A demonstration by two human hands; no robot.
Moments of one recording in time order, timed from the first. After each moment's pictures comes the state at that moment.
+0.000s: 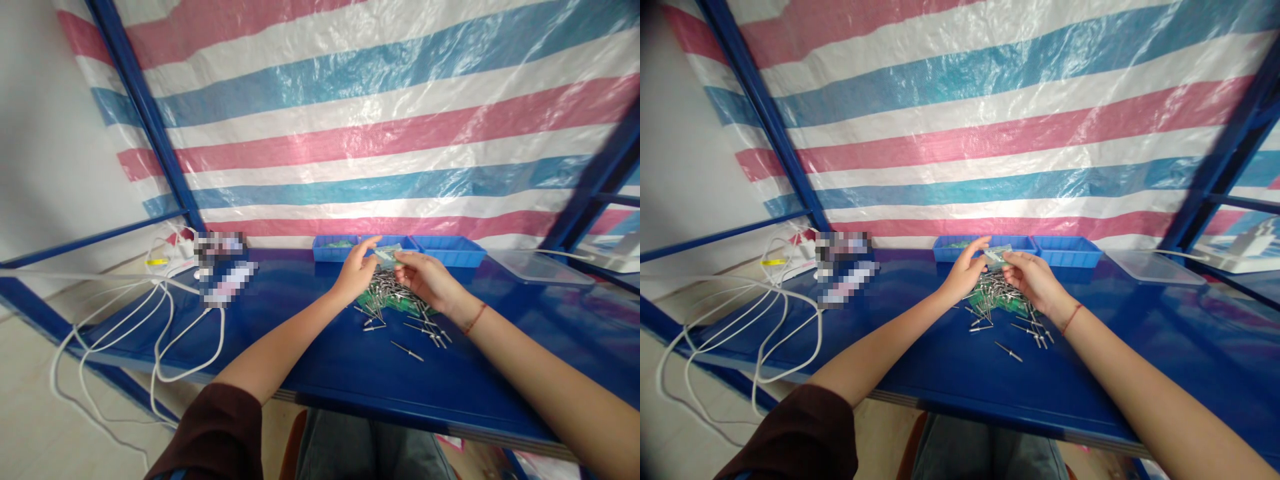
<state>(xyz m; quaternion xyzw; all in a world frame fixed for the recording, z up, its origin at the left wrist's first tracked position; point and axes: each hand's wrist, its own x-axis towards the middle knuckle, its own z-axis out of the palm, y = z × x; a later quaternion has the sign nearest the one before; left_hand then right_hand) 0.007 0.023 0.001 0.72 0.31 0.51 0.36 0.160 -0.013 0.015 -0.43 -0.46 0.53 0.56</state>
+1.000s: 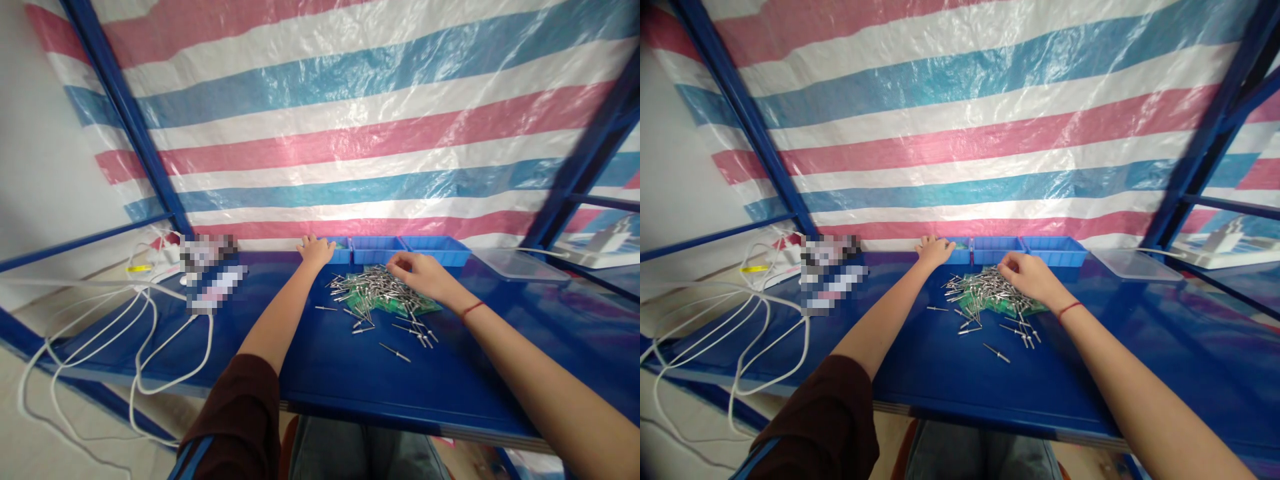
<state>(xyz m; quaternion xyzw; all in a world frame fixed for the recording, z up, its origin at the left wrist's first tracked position) -0.030 0.105 0.013 0.72 0.66 0.24 -0.03 0.193 -0.006 0.018 -0.55 -0.76 0.09 0.32</state>
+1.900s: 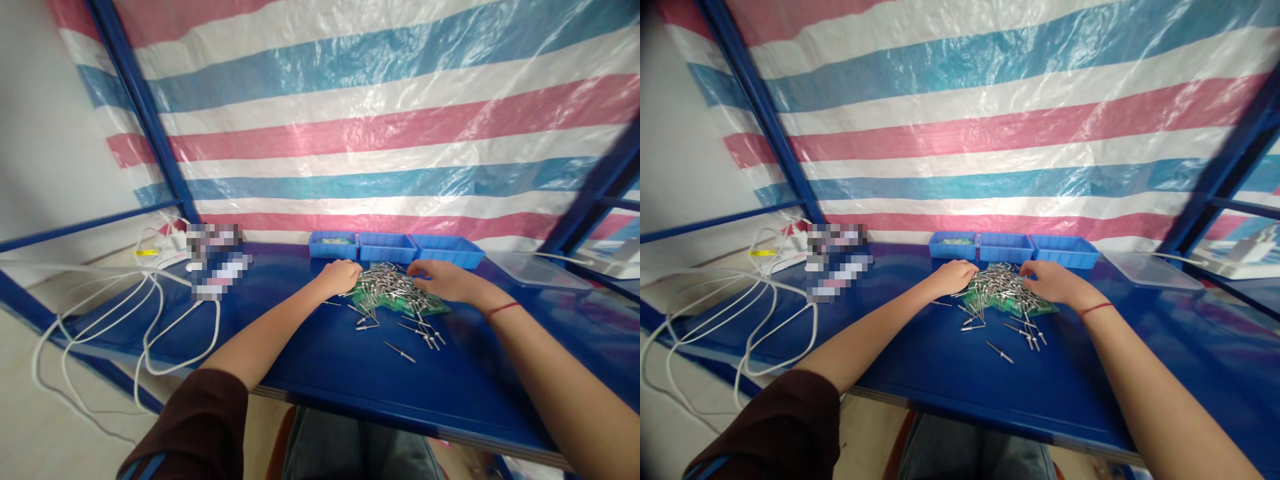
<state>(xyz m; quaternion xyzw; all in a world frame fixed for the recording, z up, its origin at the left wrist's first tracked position) -0.019 0.051 -0.015 0.88 0.45 0.12 0.05 0.218 -0.001 0.018 -0.59 -0.80 0.07 0.11</state>
